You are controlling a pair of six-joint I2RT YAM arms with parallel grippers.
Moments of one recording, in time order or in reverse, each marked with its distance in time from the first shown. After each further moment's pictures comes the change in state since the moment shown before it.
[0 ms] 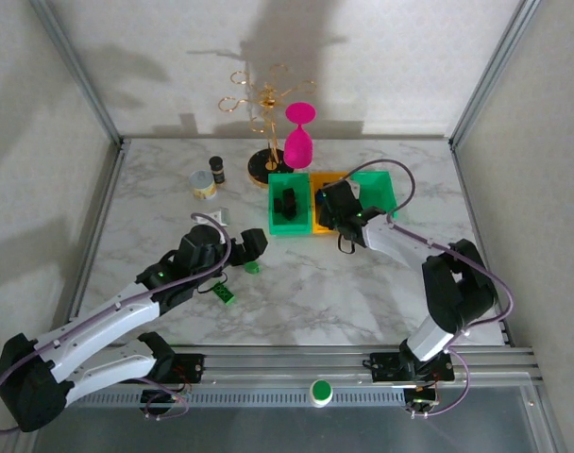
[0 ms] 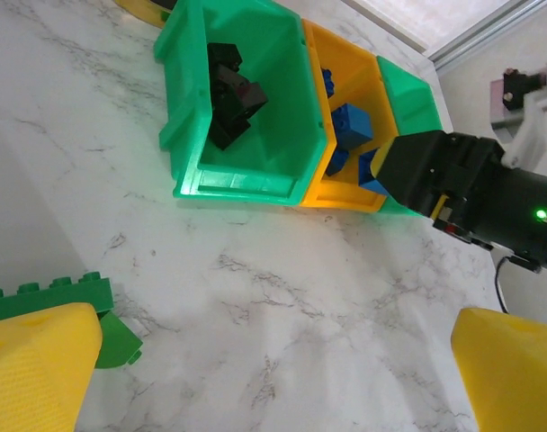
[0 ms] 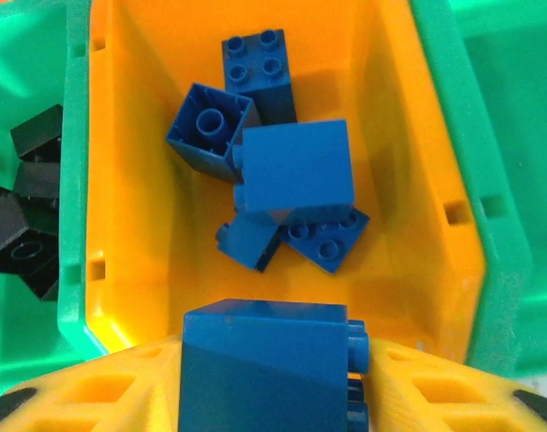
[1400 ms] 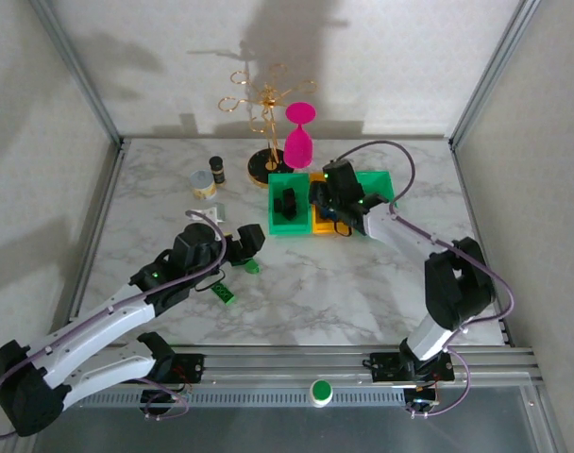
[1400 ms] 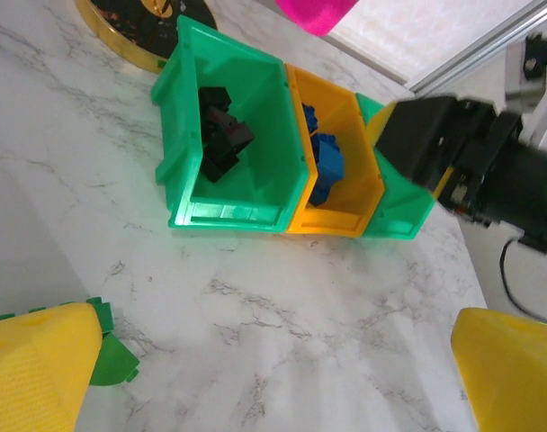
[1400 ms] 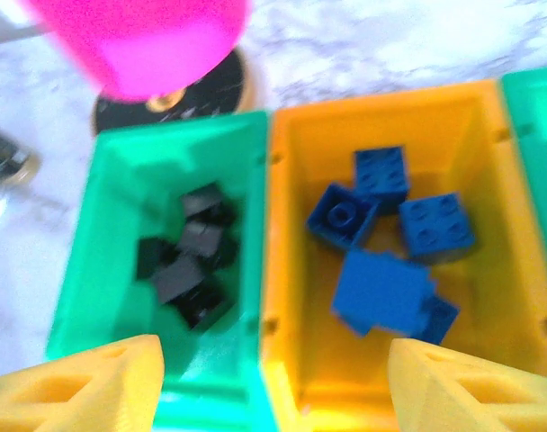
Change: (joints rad) left arm -0.001 -0.080 0.030 -0.047 -0.044 0.015; right arm 0.049 -0.068 0.063 0.042 -0.078 -0.071
